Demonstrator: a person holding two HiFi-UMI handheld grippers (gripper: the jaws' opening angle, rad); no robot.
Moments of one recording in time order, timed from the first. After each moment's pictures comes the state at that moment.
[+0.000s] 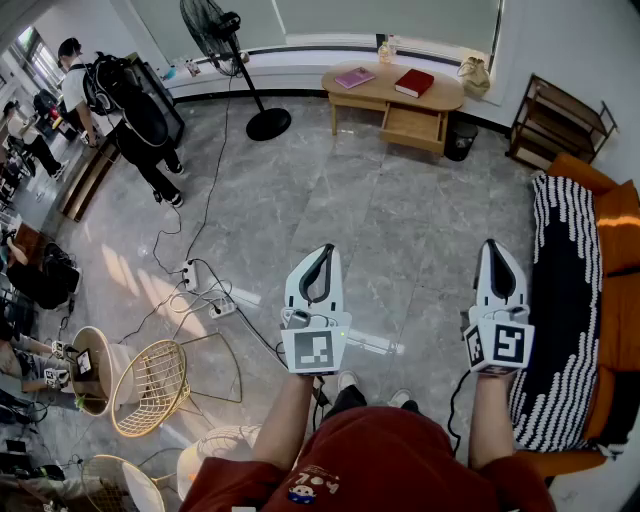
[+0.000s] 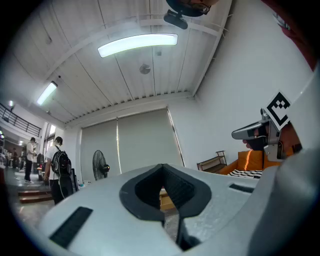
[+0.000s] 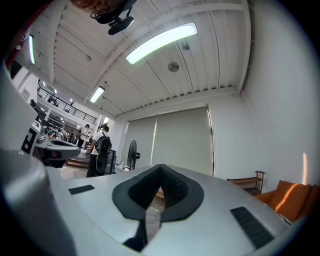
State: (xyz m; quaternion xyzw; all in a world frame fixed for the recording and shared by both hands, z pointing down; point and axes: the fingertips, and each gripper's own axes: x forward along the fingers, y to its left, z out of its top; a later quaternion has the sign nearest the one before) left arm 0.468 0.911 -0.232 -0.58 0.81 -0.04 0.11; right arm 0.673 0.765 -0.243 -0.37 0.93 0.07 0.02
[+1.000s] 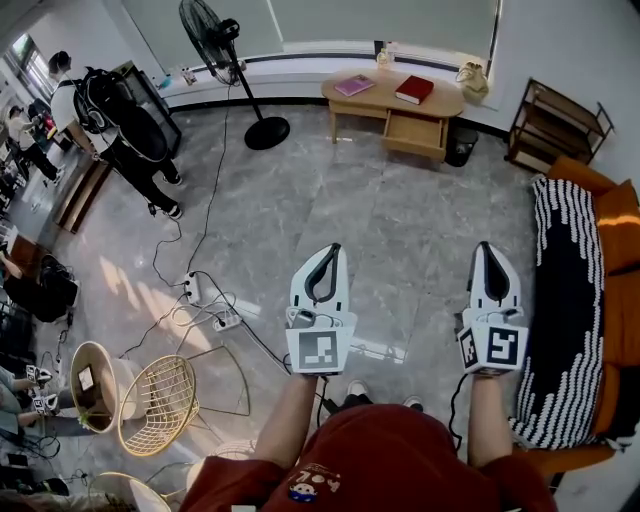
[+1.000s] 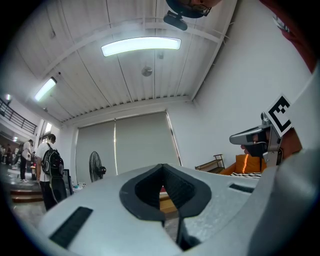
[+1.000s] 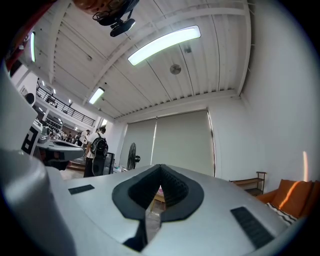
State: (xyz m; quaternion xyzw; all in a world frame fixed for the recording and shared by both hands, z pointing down) left arm 0.415 0.915 -0.240 -0.60 0.79 -0.03 0.13; right arm 0.608 0.789 -0.244 -0.37 0.92 0.07 0.05
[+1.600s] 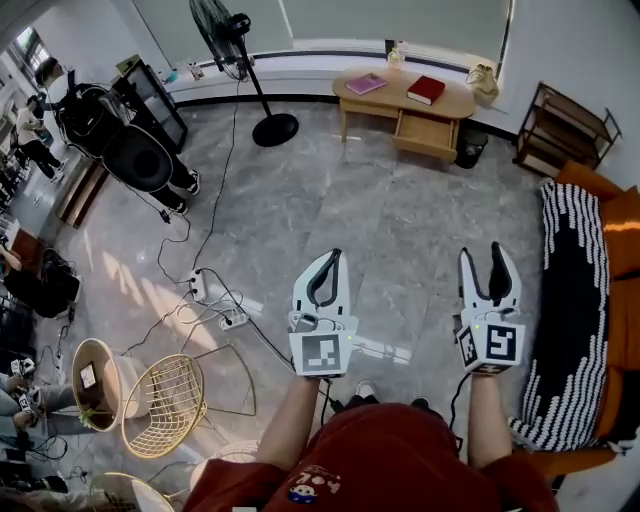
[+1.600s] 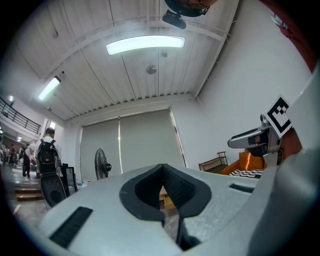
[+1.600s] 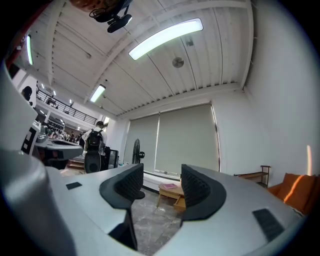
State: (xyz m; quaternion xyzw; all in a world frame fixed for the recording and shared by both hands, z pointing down) left arm 0.364 0.946 -0.221 -0.59 0.80 -0.03 0.11; right arm 0.552 0.808 -0.219 -0.36 0.93 0.05 0.02
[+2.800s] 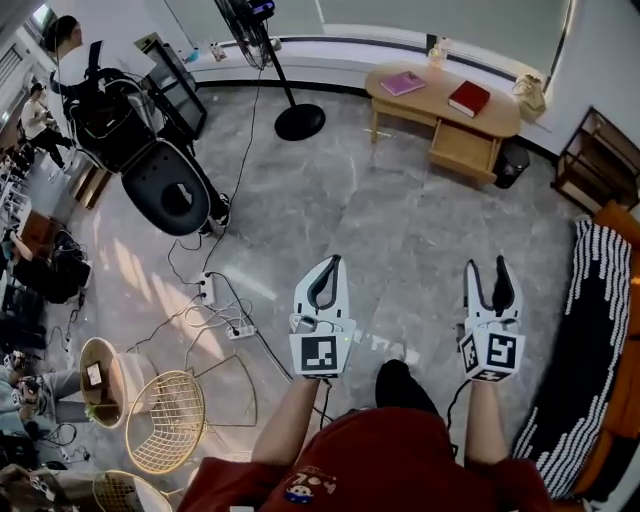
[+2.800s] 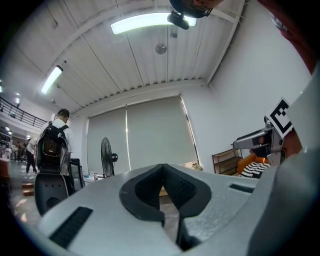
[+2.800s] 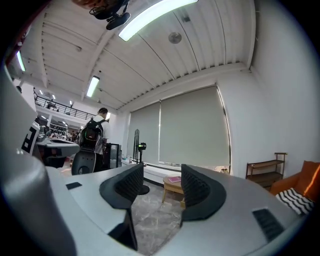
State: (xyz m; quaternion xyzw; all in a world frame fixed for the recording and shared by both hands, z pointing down) left arm 0.203 0.788 -0.168 -0.55 0.83 -0.05 0.07; right arm 0.398 0.622 -0.154 -0.33 0.94 0.01 -0.02
